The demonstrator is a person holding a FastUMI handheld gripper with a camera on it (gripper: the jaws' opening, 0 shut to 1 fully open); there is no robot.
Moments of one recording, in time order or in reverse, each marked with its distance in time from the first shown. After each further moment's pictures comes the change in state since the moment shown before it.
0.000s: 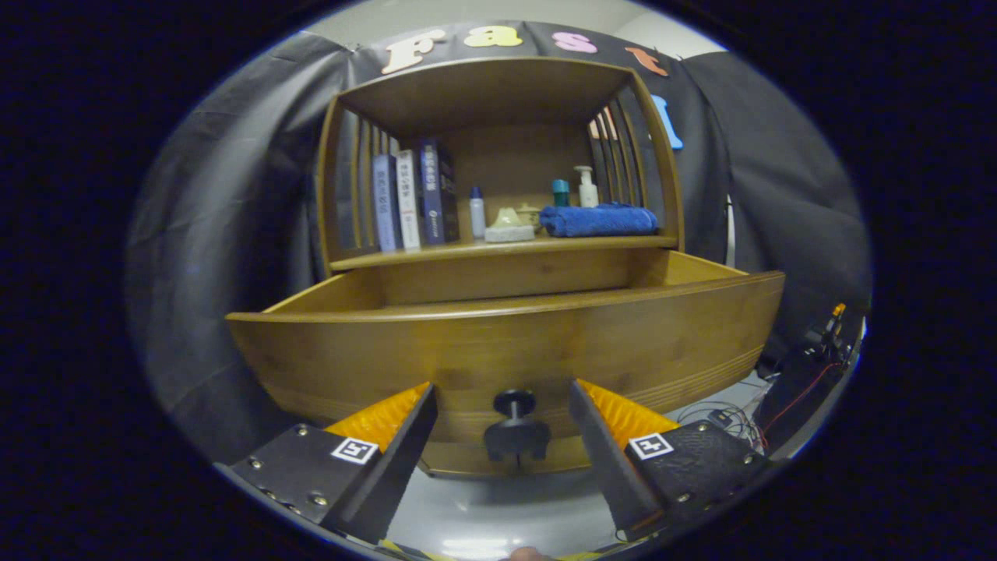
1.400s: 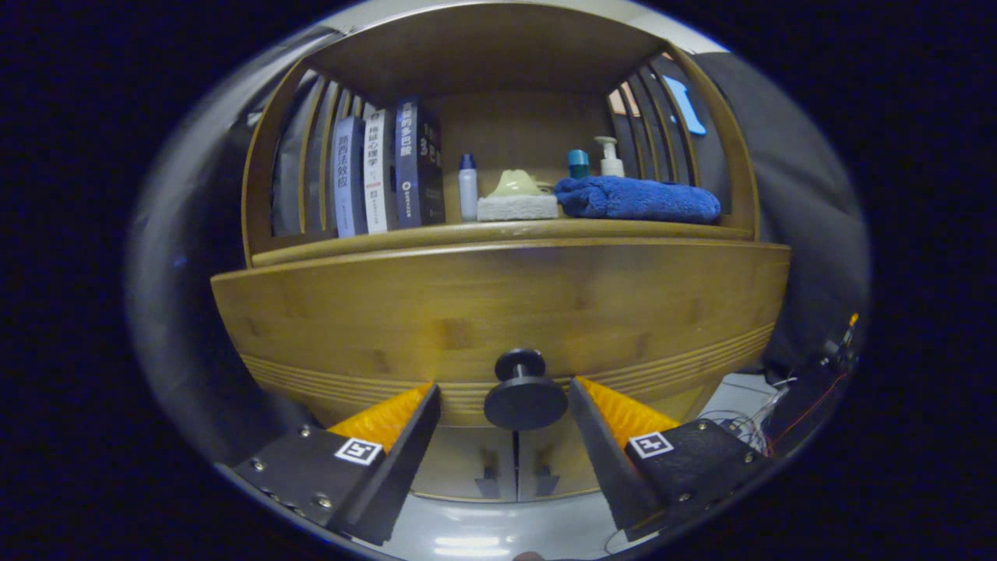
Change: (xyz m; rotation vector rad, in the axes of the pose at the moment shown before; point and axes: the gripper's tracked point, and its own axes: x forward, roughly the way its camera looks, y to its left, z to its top) arm 0.149 0.009 0.003 -0.102 0.041 -0.039
